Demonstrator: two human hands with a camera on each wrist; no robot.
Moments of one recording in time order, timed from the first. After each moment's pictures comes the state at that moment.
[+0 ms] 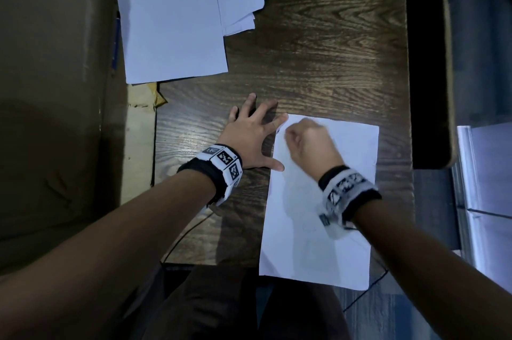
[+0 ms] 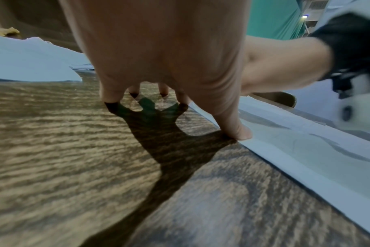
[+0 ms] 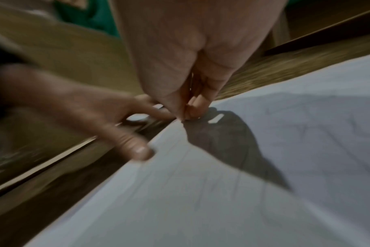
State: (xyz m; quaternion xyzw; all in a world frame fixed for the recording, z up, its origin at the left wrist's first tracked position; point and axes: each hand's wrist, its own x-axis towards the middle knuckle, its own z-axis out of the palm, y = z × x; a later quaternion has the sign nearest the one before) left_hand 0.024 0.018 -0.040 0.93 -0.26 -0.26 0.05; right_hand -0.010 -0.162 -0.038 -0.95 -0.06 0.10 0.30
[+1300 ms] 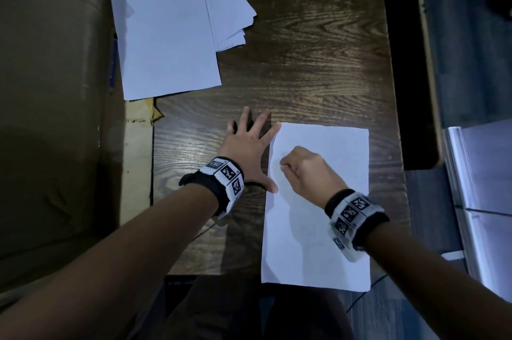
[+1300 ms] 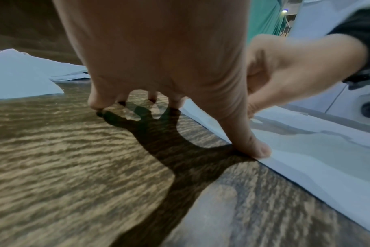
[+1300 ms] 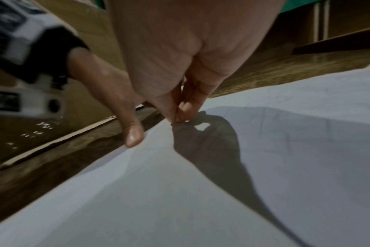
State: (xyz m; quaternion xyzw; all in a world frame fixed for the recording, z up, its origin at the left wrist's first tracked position) left_hand 0.016 0.007 -0.027 0.92 -0.26 -0.31 -0.03; right_hand -0.049 -0.174 -0.022 -0.93 -0.14 0.15 0.31
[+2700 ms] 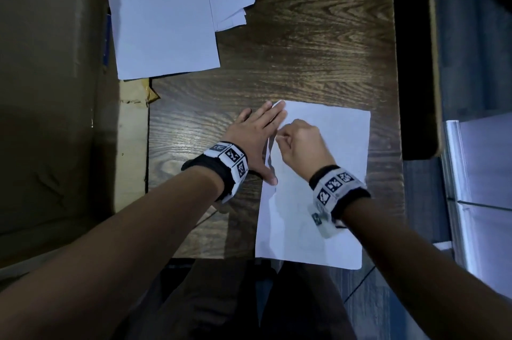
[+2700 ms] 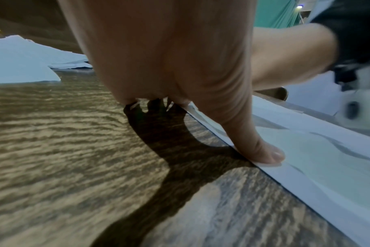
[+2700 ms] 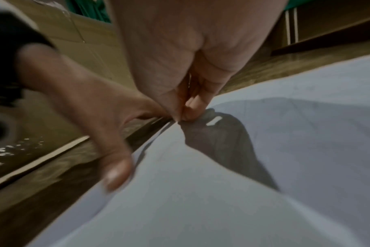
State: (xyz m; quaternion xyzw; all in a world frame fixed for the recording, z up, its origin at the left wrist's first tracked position) left_hand 0.013 0.004 -0.042 0.90 -0.31 -0.30 0.05; right_hand -0.025 -0.159 -0.030 -0.94 -0.06 0.11 0.31
